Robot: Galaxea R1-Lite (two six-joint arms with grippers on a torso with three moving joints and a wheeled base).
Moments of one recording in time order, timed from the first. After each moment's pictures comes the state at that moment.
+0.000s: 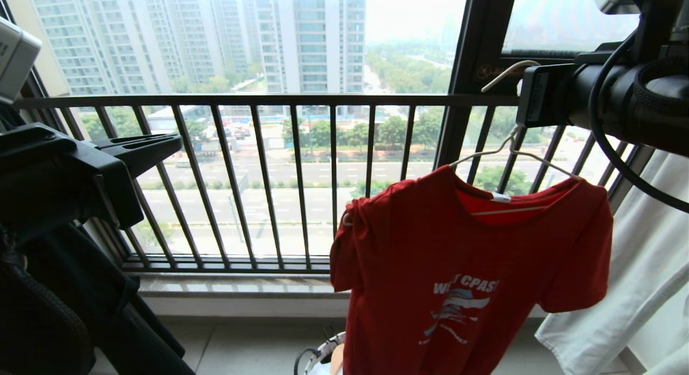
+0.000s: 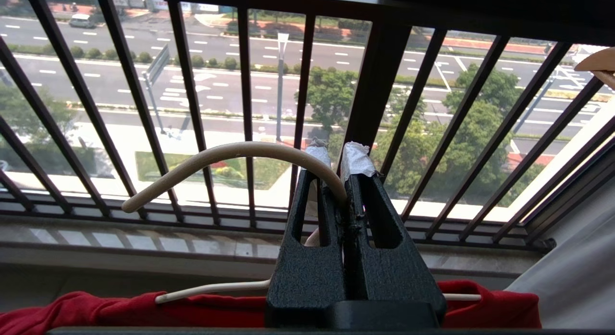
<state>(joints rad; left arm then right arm) -0.42 1.11 -0.82 -0.35 0.01 0.14 0.61 1.49 -1.38 -0.04 -0.63 -0.01</state>
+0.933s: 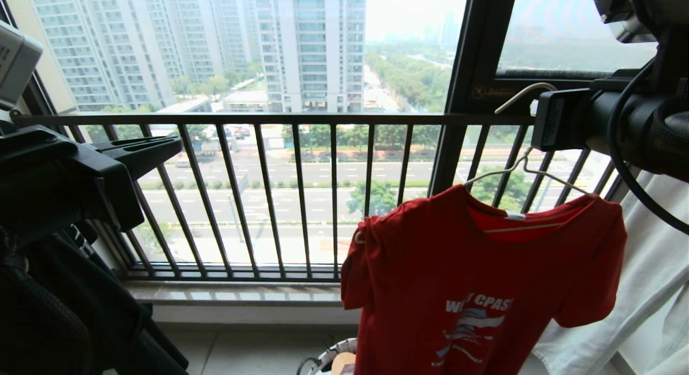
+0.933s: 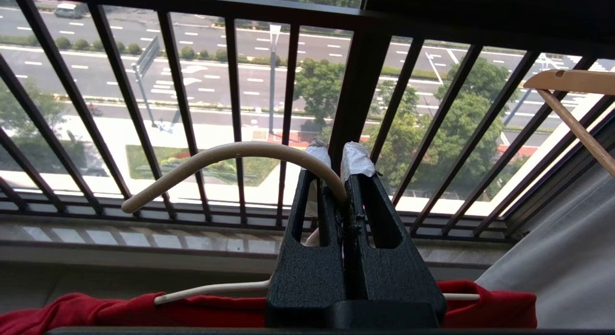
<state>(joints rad) -0.42 1.11 -0.81 -0.36 0.00 0.14 0.60 1.43 -1.26 -0.07 -0.64 -0.01</state>
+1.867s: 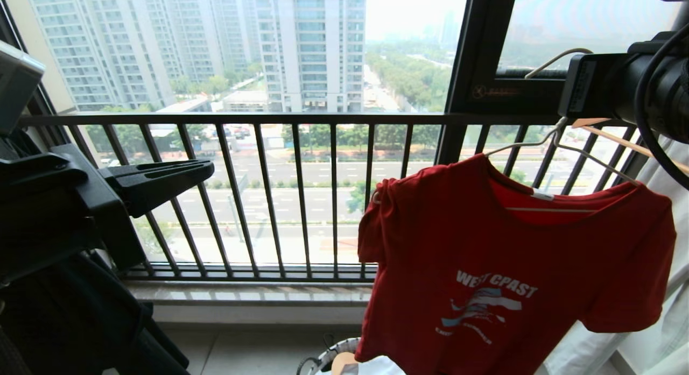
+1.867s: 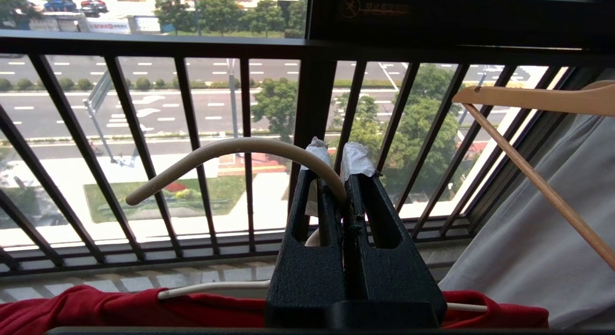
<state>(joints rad) -0.44 1.09 -0.77 -0.35 -0.25 0.10 0.61 1.43 -1.34 -0.06 -0.80 -0.03</state>
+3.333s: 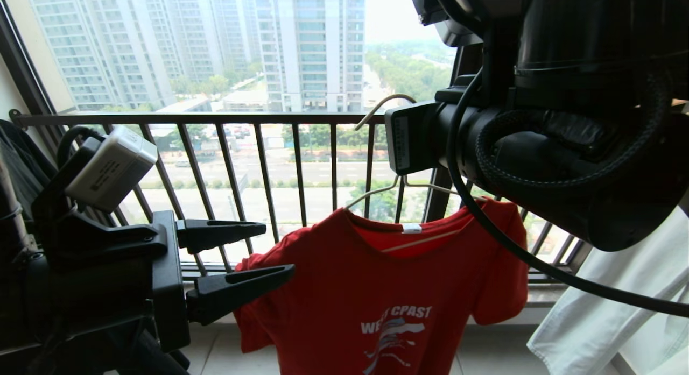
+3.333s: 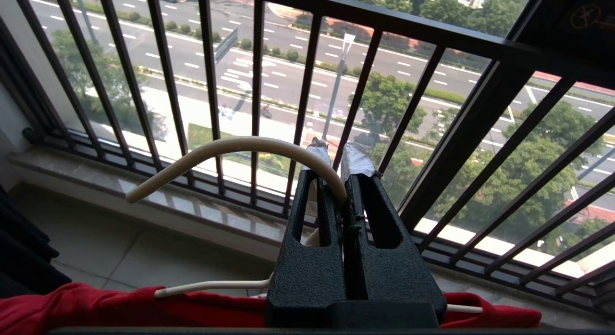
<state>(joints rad) -0.54 1.18 -0.69 -0.36 -0.47 0.02 0.98 1.67 -1.49 -0.07 -0.77 -0.02</state>
